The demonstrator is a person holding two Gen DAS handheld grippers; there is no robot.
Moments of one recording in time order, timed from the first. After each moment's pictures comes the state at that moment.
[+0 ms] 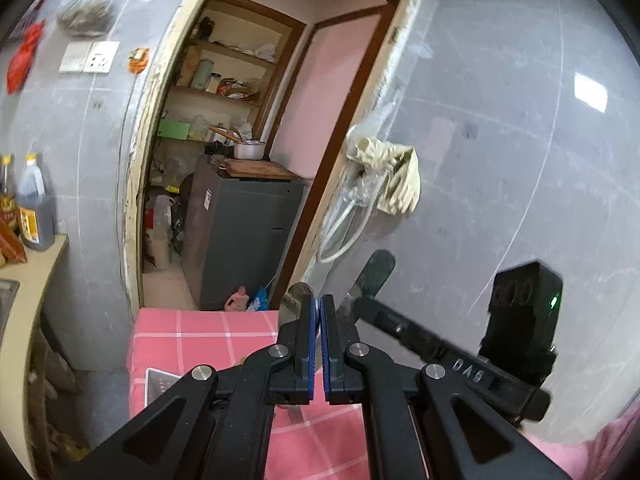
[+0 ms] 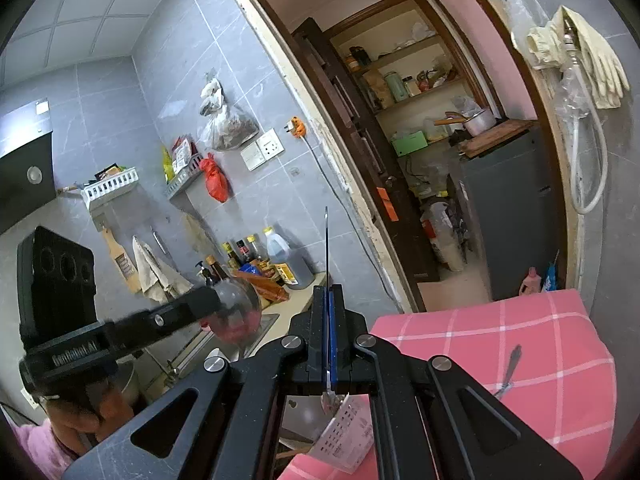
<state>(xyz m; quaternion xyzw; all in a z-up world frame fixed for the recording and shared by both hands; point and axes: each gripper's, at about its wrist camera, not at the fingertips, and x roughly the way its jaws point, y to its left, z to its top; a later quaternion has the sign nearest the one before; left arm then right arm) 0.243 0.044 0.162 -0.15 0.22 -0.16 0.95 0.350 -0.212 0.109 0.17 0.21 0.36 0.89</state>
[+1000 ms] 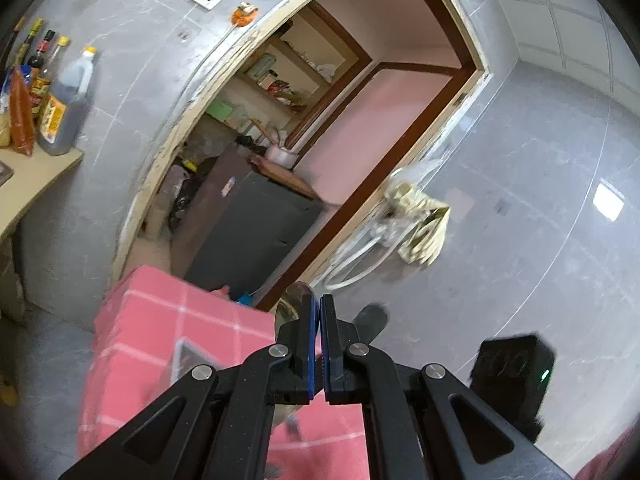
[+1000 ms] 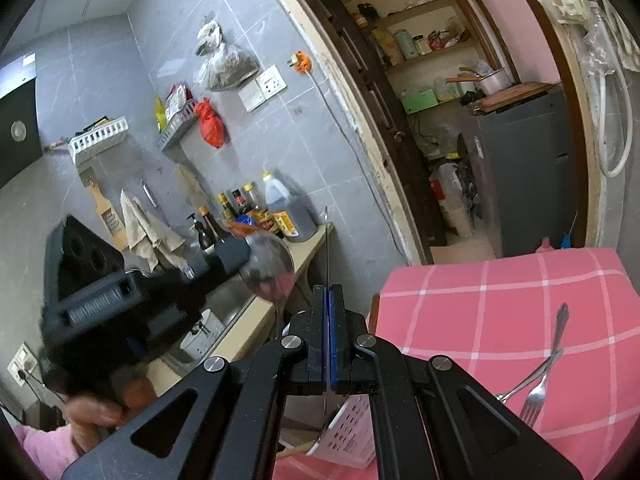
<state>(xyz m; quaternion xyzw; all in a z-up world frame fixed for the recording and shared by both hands) 0.268 0.123 0.049 -0.31 0.18 -0.14 0.92 0.369 -0.138 0.028 0.13 0.27 0.38 0.87</state>
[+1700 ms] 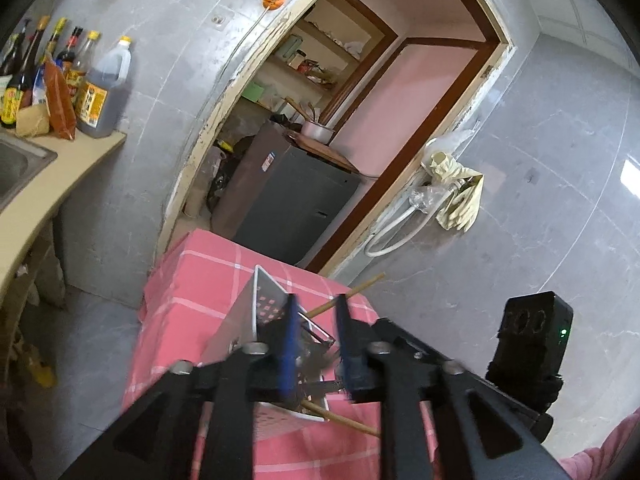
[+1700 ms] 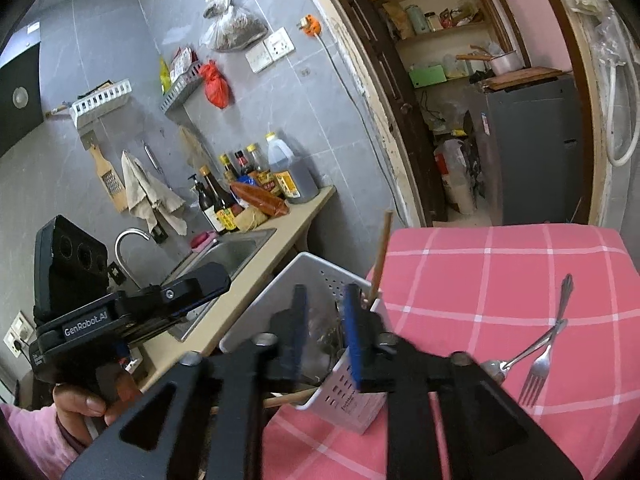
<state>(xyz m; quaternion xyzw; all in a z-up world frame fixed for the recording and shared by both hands) 0.225 0.132 0.027 -0.28 0.23 -0.09 0.93 0.350 -0.132 0.004 0.09 0.30 0.39 0.87</state>
